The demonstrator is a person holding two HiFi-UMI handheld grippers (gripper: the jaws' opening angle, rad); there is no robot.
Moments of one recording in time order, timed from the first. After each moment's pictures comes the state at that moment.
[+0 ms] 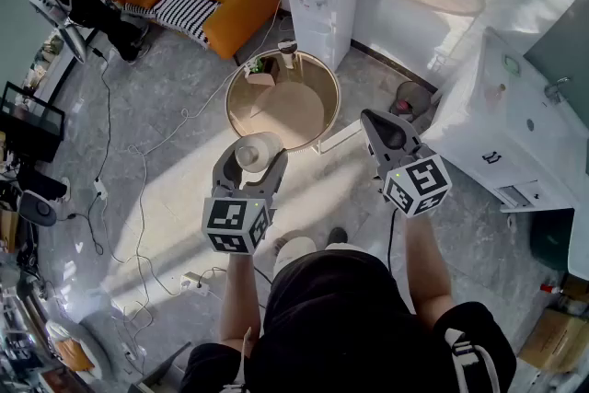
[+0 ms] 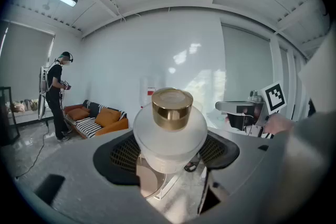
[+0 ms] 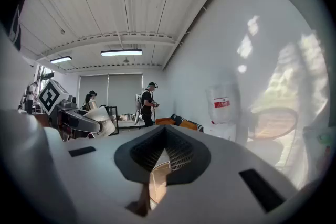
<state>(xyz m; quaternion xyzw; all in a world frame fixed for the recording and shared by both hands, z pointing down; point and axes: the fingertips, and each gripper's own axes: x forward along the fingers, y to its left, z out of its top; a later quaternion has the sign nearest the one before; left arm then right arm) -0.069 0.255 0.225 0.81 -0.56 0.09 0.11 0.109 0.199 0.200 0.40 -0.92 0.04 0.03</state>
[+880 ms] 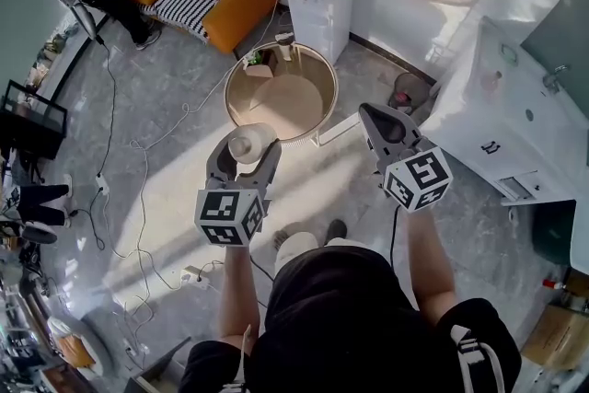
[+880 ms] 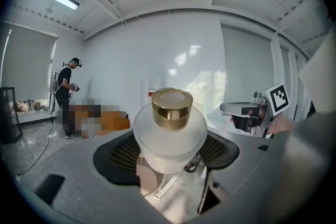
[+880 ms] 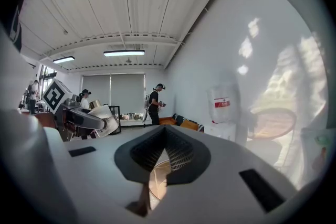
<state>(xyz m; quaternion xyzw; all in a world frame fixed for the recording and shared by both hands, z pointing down) -0.060 0.278 0.224 0.80 -0.58 0.09 0.11 0.126 0.229 0.200 0.39 -0.92 0.04 0.04</state>
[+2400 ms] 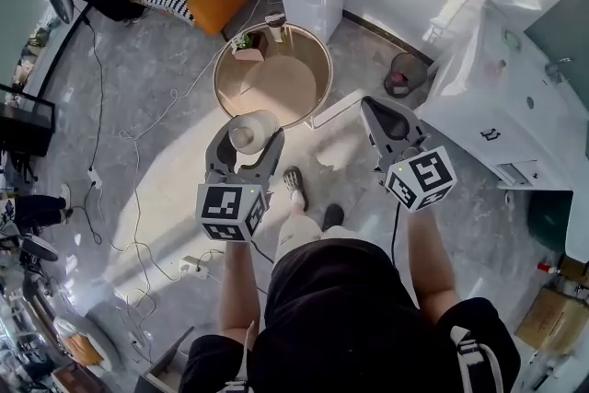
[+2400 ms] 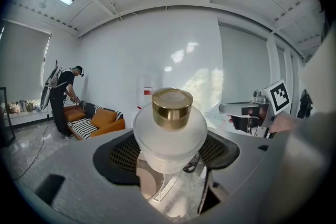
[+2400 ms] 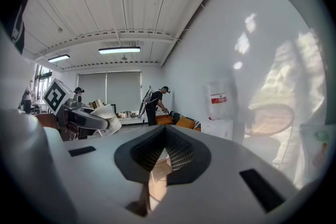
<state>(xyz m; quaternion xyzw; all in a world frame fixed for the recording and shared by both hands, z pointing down) -0.052 0.230 0.243 0.82 -0.55 0.09 0.11 0.125 0.195 0.224 0.41 -0.91 0.06 0.04</state>
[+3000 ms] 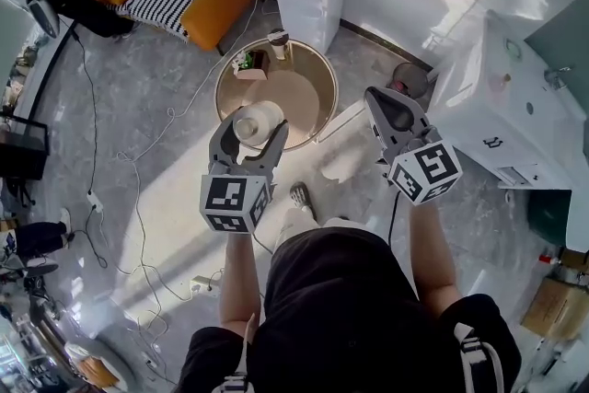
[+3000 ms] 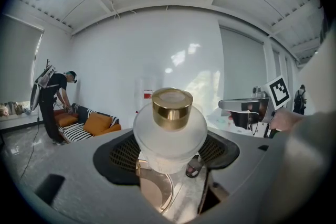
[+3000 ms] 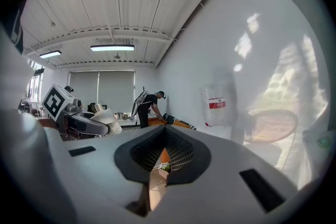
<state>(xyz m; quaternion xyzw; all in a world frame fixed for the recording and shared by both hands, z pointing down) -0.106 0.116 0.233 0.85 -0.52 0.08 0.09 0.070 0.094 0.200 0.44 -0.90 0.05 0.04</state>
